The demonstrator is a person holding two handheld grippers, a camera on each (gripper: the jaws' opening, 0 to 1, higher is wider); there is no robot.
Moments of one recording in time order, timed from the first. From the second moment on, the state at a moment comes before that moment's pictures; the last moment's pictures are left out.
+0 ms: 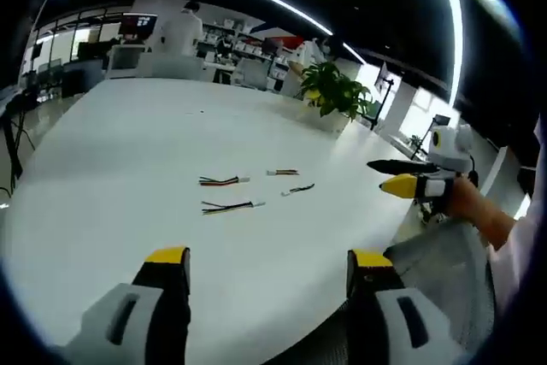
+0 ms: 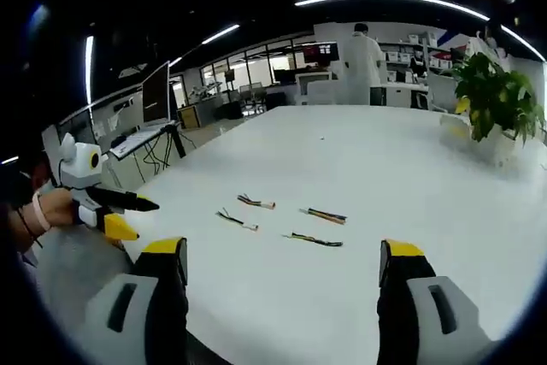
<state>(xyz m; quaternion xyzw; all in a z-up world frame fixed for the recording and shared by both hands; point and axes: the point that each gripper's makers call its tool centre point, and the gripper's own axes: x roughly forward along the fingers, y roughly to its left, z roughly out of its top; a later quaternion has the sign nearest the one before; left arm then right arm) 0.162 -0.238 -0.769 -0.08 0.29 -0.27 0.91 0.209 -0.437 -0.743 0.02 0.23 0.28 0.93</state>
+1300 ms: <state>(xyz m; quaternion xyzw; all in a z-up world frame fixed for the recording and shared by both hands) 0.154 -0.253 -0.770 -0.12 0.31 -0.30 0.89 0.210 -0.445 -0.750 0.03 0.25 0.27 0.93</state>
